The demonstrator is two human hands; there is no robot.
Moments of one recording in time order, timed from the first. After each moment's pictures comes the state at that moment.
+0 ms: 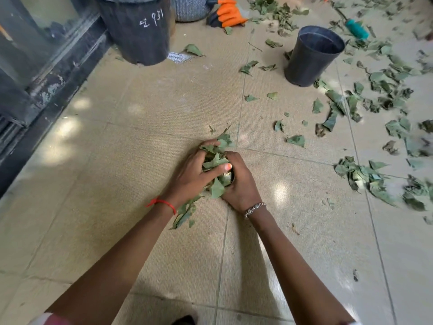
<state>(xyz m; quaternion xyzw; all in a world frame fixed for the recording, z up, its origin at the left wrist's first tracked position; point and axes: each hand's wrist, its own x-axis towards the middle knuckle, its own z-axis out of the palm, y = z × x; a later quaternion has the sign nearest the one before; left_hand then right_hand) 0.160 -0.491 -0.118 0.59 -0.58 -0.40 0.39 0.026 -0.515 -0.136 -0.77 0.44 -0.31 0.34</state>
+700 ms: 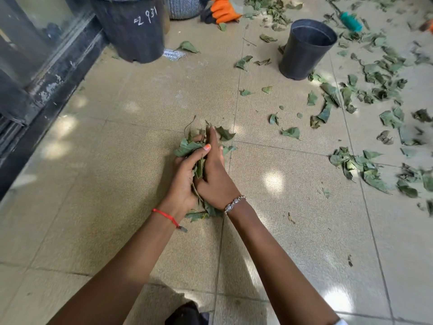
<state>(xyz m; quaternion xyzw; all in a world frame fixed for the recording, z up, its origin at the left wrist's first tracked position) 0.133 -0.473 -0.093 0.44 -0.08 -0.62 0.64 0.064 -0.488 -0.101 -0.72 0.43 -0.27 0.47</state>
